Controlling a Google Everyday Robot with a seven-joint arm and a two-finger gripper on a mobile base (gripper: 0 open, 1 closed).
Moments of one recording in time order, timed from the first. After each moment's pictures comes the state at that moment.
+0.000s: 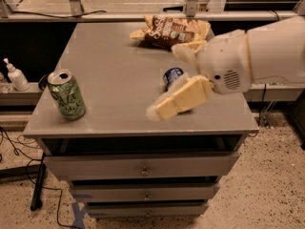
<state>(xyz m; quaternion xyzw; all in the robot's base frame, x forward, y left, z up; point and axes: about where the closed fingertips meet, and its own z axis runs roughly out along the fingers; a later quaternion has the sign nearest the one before) 0.438 -0.021 0.984 -0.52 0.67 0.30 0.43</state>
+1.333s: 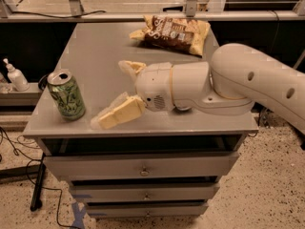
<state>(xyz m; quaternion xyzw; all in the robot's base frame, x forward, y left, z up) 0.468 0.097 0.930 -0.52 0.59 0.38 0.49</state>
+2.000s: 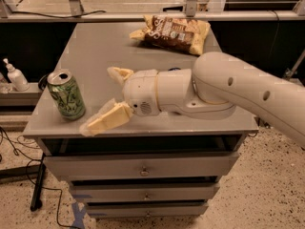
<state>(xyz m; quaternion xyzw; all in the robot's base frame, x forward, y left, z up) 0.468 0.125 0.911 -0.53 0.58 0.40 0.48</state>
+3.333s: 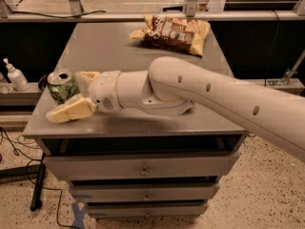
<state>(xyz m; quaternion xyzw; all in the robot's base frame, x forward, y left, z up) 0.505 0.208 0.888 -0.51 0.58 0.42 0.48</state>
